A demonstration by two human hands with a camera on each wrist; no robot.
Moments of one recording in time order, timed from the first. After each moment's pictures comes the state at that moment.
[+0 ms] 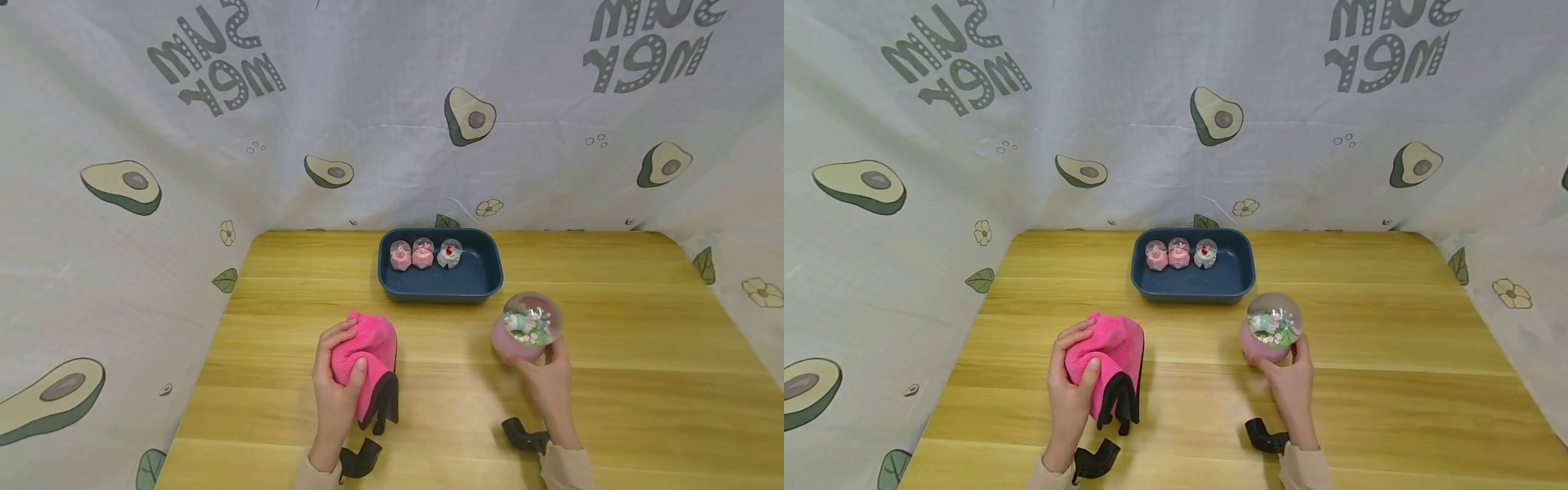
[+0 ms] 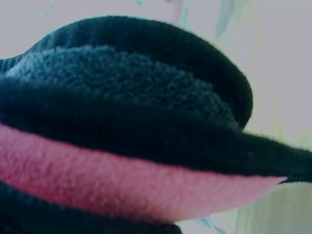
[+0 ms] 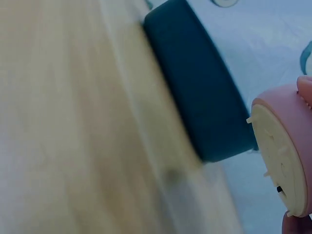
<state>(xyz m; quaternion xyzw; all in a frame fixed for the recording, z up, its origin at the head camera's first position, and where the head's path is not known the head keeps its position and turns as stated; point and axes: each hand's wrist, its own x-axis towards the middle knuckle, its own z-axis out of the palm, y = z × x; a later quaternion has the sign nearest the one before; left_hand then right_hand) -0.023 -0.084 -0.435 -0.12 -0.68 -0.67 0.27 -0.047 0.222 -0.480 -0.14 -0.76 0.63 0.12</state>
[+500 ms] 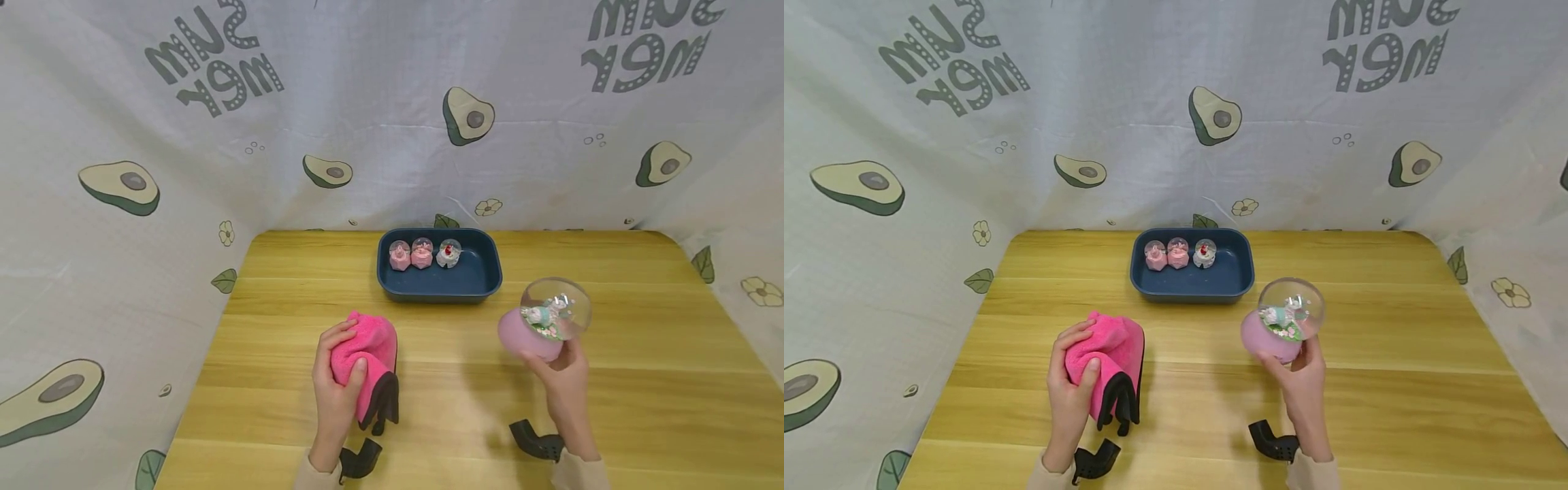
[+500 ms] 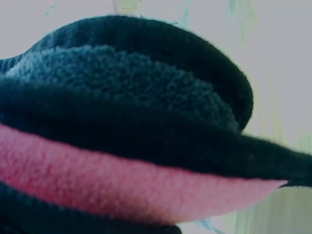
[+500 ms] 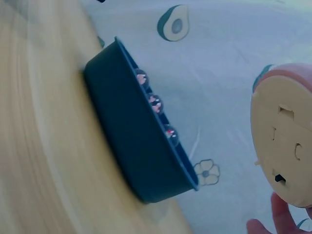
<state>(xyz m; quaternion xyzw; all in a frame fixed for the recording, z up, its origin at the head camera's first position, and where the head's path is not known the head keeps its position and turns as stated) -0.023 -0.083 -0.435 -0.12 -0.69 -0.67 0.26 -0.034 0.216 -0.438 -0.05 -0.63 0.76 0.18</state>
